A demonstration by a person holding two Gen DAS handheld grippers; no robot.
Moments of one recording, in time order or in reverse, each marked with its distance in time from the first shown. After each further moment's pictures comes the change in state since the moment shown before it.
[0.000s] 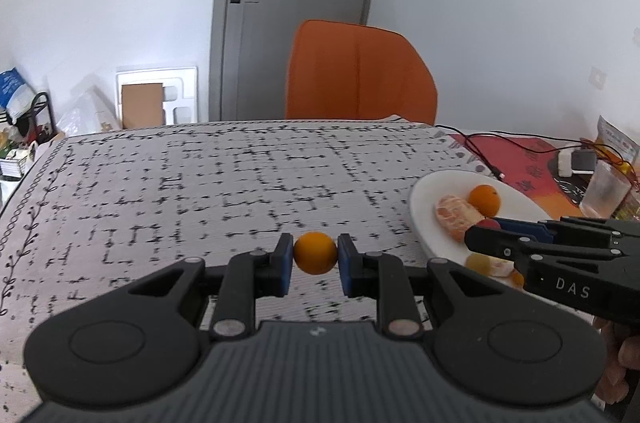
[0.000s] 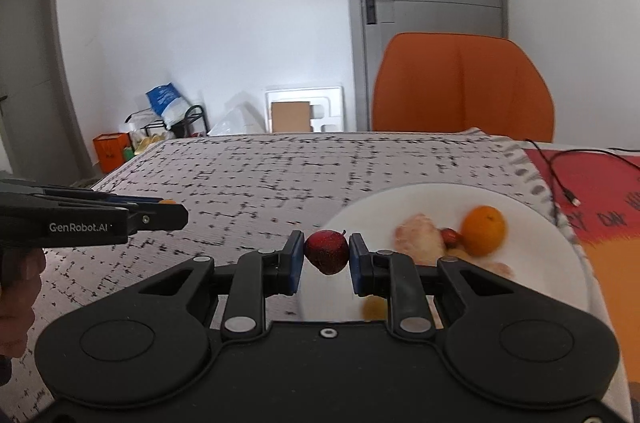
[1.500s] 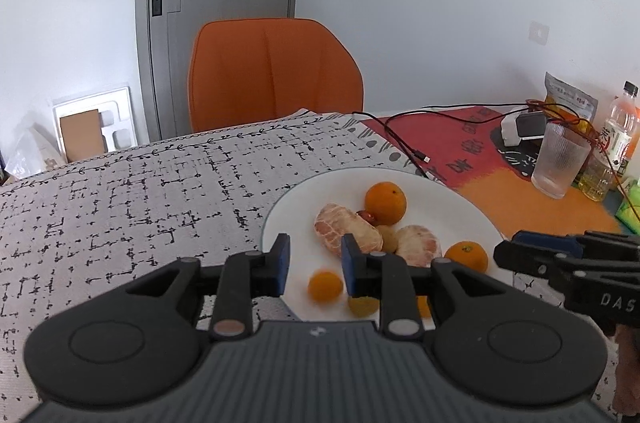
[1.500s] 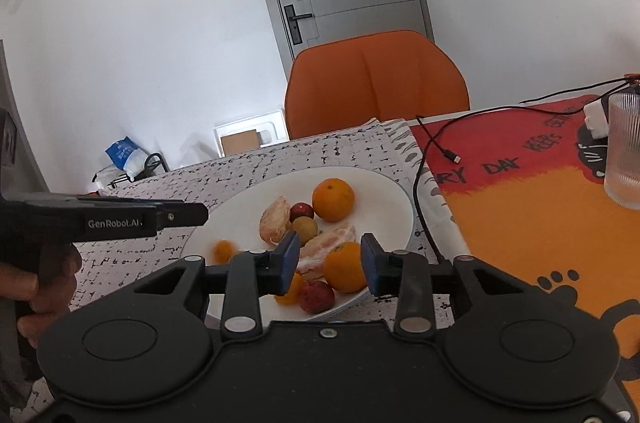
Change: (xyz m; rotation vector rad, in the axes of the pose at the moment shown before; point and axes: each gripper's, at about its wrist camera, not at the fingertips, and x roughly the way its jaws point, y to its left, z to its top) left arm 0.041 -0.100 0.011 0.148 0.019 -0.111; right arm -0.066 -0.095 -0.038 0.210 -0.064 -0.077
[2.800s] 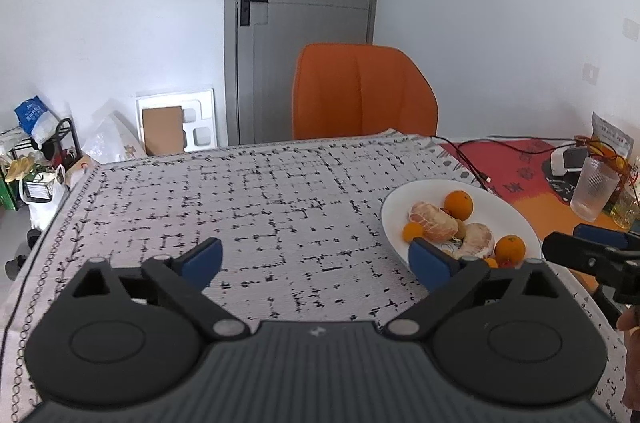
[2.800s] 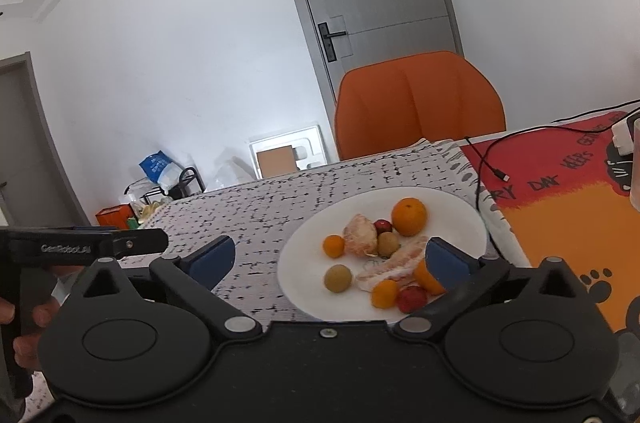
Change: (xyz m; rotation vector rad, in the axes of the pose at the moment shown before) left arm -0.114 0.053 -0.018 -0.105 -0.054 0.201; right arm -0.036 0.058 0.009 0.000 -0.047 0.081
